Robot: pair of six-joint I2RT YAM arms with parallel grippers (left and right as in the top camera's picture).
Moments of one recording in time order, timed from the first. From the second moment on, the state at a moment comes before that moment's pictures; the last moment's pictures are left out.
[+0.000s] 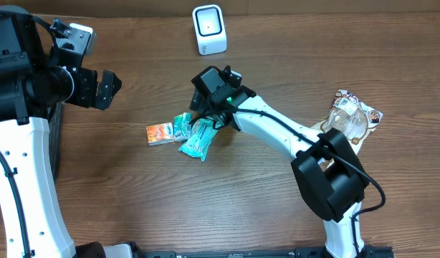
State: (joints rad) left arm 0.19 1.52 1.86 -1.30 0.20 0.40; right arm 0.69 2.10 1.58 -0.57 0.15 0.99
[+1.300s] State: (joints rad) left arm 0.19 1.52 1.86 -1.30 0.20 0.40; right arm 0.67 1.96 1.58 -0.59 0.02 0.52
